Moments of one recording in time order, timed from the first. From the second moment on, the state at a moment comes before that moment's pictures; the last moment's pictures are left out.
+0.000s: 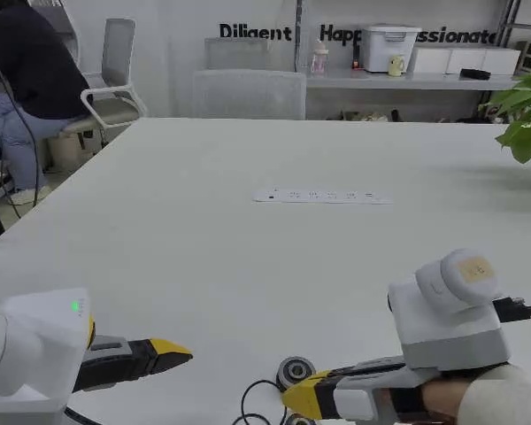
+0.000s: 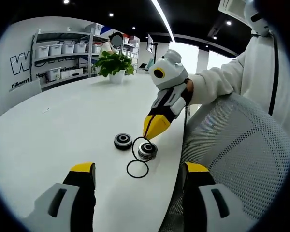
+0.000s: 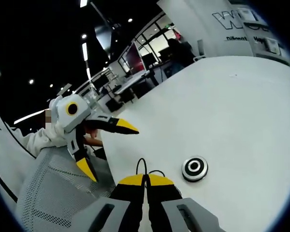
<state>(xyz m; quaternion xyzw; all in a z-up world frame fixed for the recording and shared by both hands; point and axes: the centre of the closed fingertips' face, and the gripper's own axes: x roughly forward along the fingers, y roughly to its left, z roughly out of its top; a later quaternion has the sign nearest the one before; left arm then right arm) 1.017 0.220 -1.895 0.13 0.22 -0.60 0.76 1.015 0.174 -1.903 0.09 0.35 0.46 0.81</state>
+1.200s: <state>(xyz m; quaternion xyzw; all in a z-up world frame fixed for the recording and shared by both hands) 1.014 0.223 -1.903 0.13 0.24 -0.61 0.75 1.017 0.183 -1.933 -0.01 0.34 0.47 0.82</state>
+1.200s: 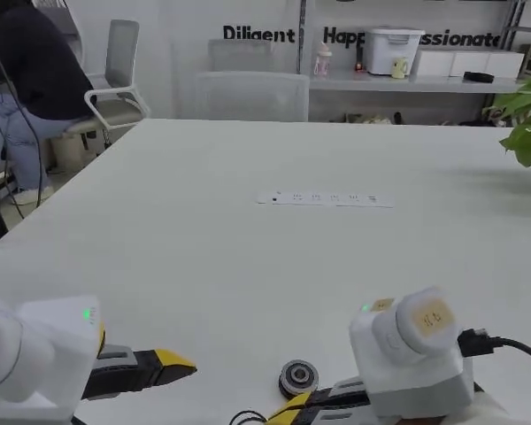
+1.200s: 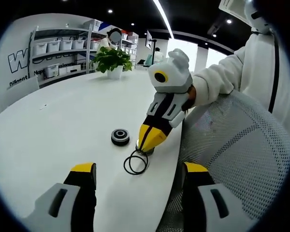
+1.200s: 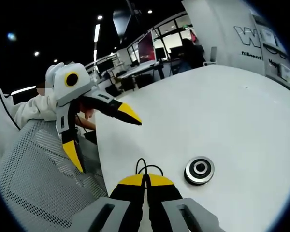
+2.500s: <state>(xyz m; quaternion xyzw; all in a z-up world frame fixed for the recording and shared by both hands) 1.012 0.223 -1.909 0.14 0.25 -0.61 0.74 1.018 0.180 -1.945 -0.11 0.33 0.48 0.81</state>
